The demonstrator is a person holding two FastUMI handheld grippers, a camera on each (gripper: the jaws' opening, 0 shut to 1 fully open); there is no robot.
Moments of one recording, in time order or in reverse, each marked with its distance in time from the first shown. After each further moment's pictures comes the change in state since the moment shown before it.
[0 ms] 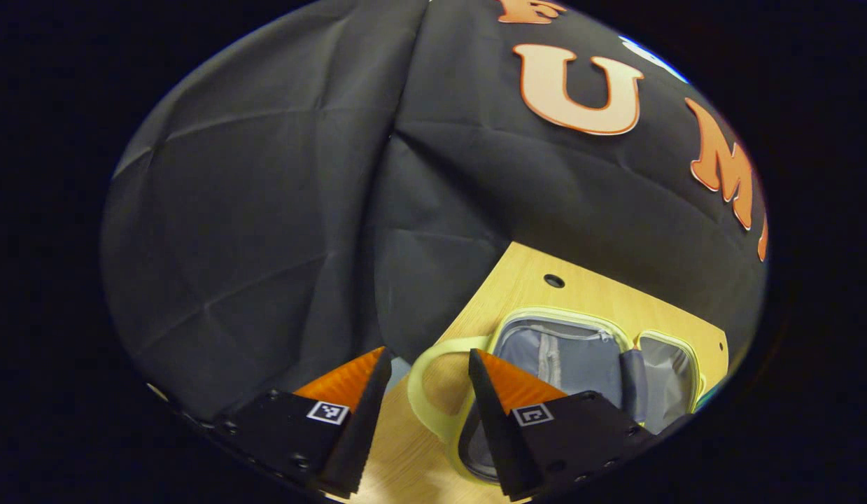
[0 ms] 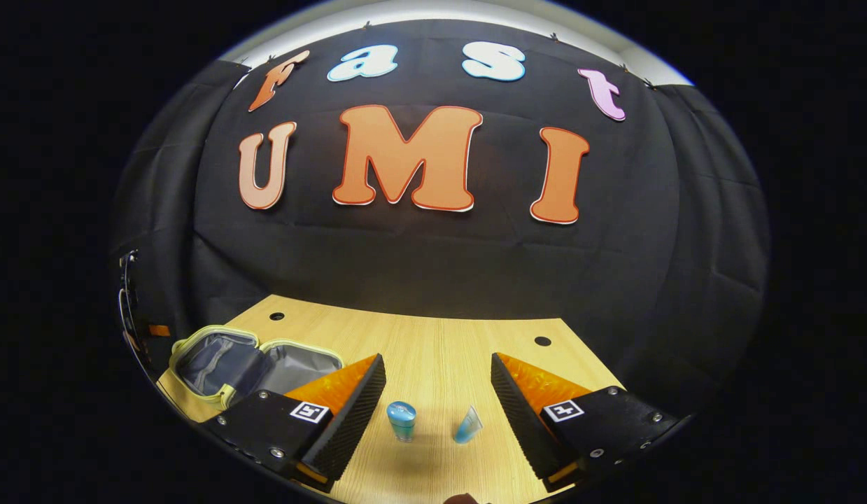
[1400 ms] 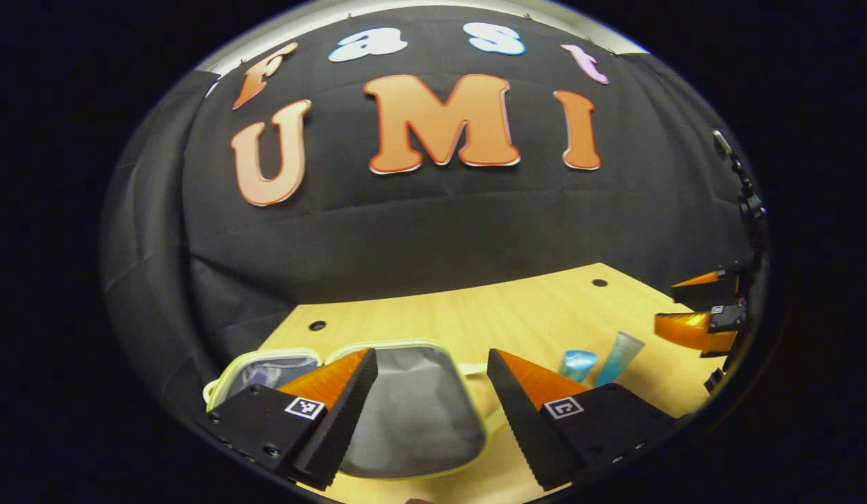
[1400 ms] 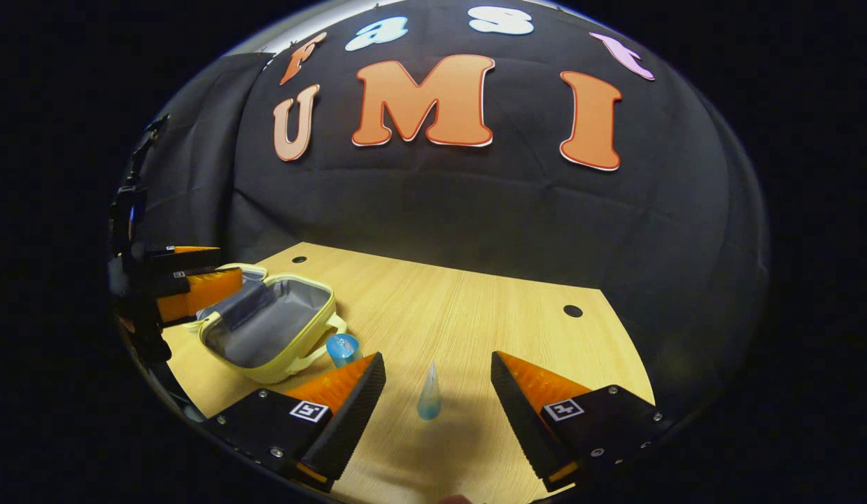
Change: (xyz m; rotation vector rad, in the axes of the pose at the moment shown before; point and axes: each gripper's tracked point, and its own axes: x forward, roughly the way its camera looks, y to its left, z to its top) left arm -0.197 -0.457 -0.074 0.456 -0.195 -0.505; right arm 0.049 -0.063 -0.101 -0.095 0.132 0.260
